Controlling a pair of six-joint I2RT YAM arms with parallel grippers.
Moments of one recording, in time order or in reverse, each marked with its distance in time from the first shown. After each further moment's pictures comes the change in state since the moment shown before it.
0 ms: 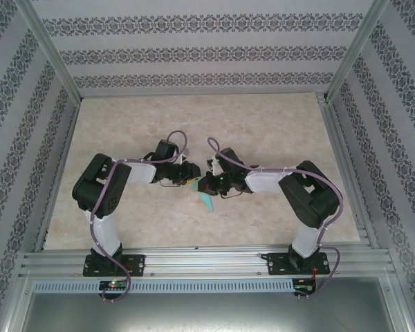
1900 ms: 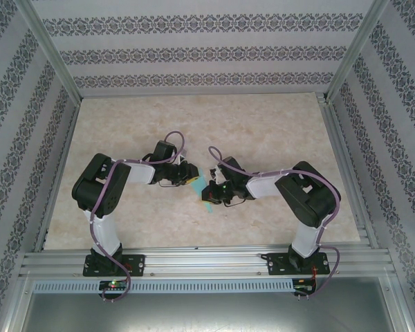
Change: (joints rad) left arm 0.017 0.002 -0.024 0.040 0.005 -0.056; right arm 0.010 -0.003 -0.121 0.054 0.000 -0.007
